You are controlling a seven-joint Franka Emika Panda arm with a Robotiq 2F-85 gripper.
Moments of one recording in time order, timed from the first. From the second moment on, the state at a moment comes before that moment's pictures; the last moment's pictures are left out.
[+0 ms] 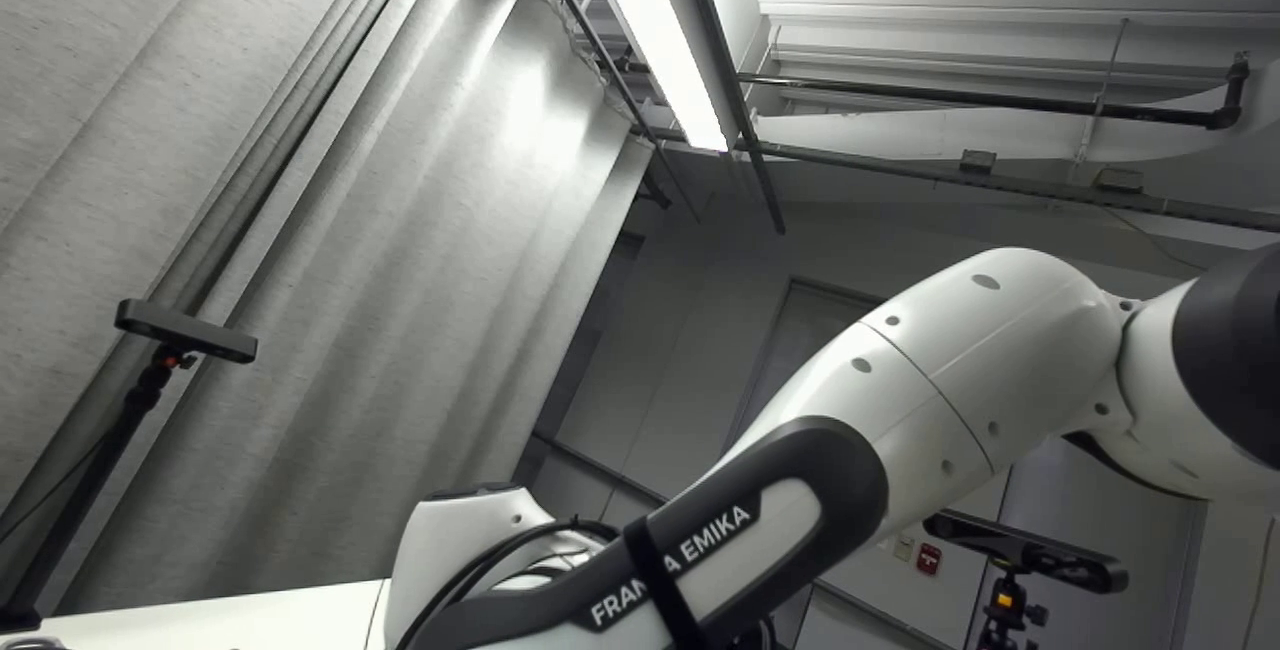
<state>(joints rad) 0.08 0.15 -0.01 -2.39 -0.17 2.25 0.31</state>
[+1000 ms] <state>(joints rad) 0.07 -0.02 -0.02 -2.43 -0.24 2.34 0.35</state>
